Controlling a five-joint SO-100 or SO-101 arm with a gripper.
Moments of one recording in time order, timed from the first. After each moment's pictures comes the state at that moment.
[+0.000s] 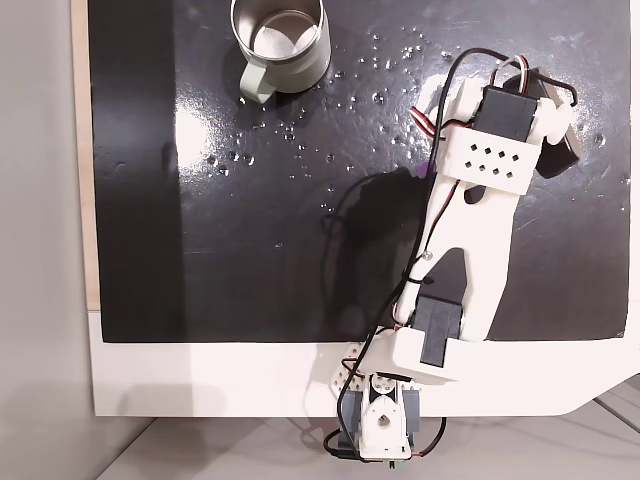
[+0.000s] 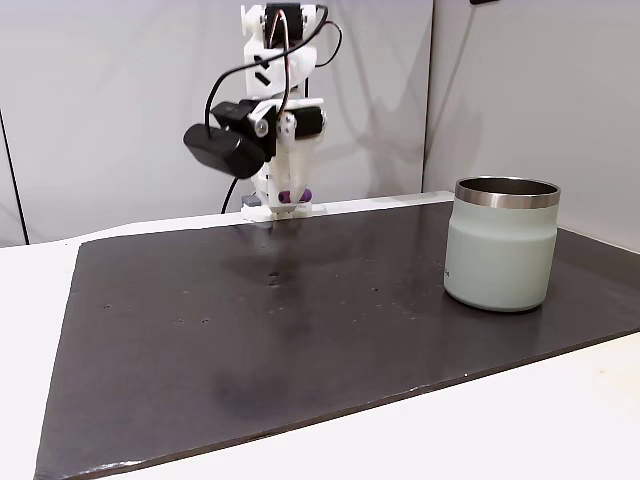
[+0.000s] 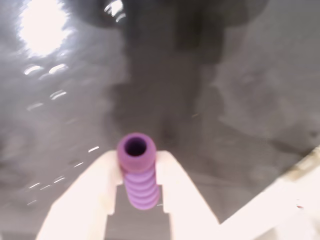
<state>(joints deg) 13.6 75.2 56.9 101.8 -36.7</state>
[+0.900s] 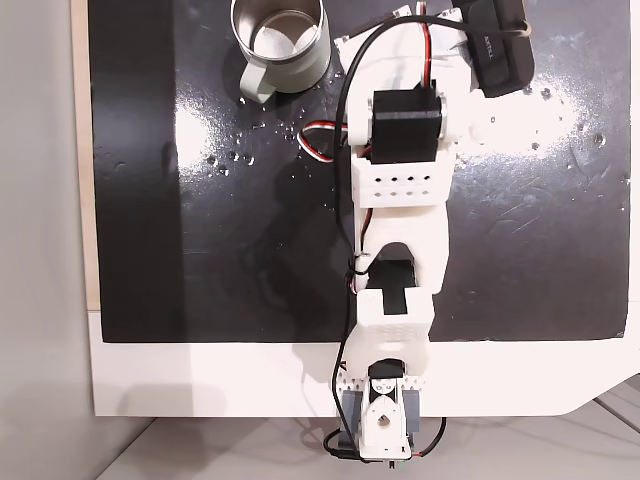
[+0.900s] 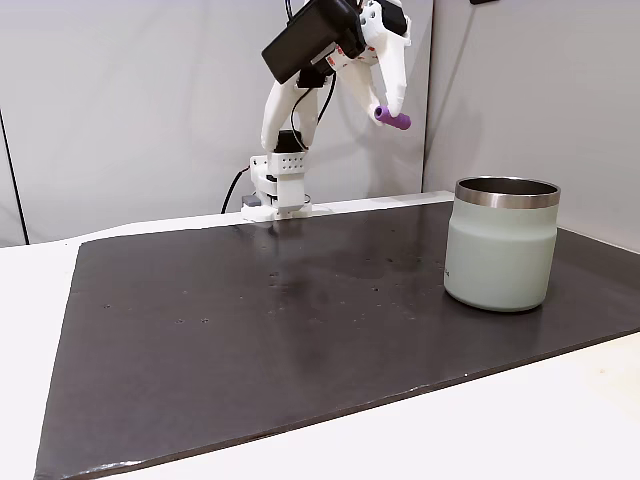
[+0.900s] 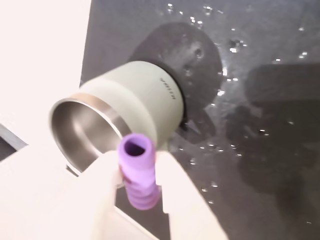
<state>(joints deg) -1.7 61.3 8.5 102.4 -19.8</state>
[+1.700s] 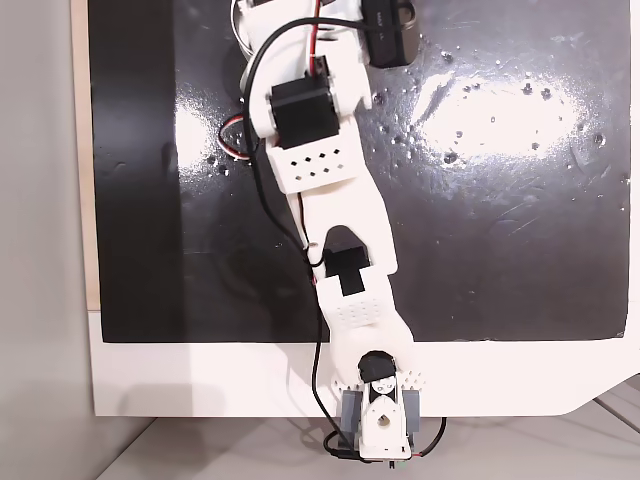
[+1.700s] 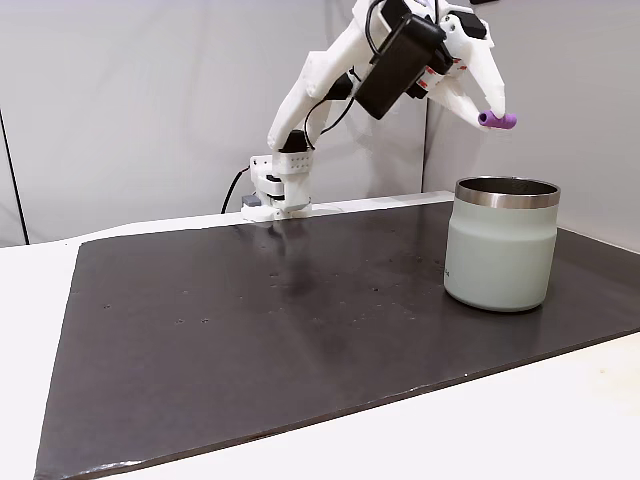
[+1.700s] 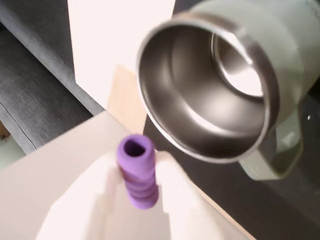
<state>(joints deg) -15.2 53.2 7.5 83.4 -0.8</state>
